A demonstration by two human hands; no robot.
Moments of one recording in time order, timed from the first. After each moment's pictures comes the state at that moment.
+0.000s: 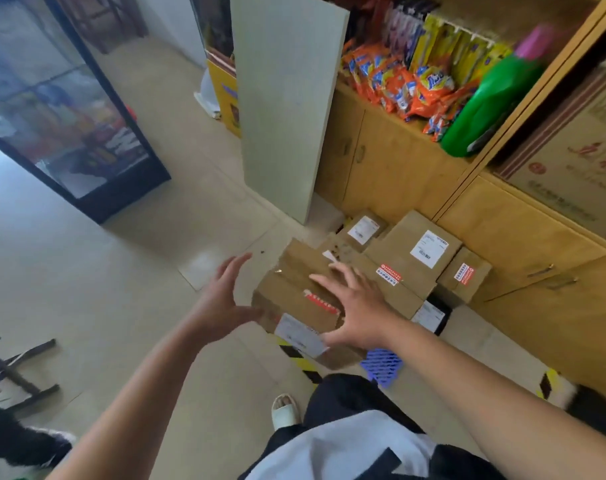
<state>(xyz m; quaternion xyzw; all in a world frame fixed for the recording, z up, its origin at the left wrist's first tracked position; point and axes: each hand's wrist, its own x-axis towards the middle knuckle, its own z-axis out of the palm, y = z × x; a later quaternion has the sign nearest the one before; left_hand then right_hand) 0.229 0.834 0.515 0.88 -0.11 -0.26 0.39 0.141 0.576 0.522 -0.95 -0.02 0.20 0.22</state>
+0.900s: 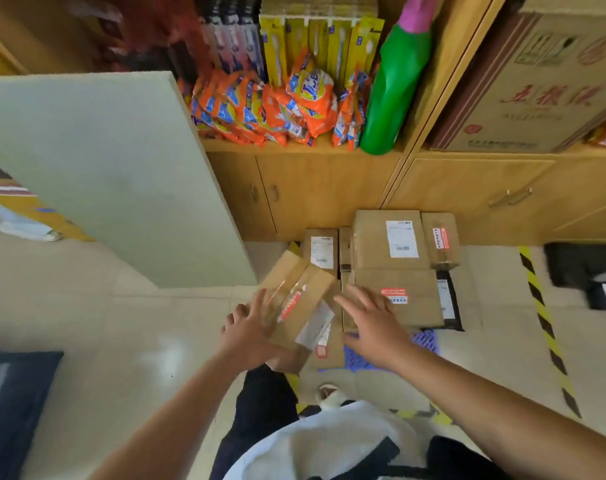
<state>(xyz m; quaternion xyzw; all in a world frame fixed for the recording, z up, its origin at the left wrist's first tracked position) 0.608 0.640 0.423 0.83 -0.38 -0.40 -0.01 0.391 0.509 0.432 -0.88 0.36 0.15 0.28</state>
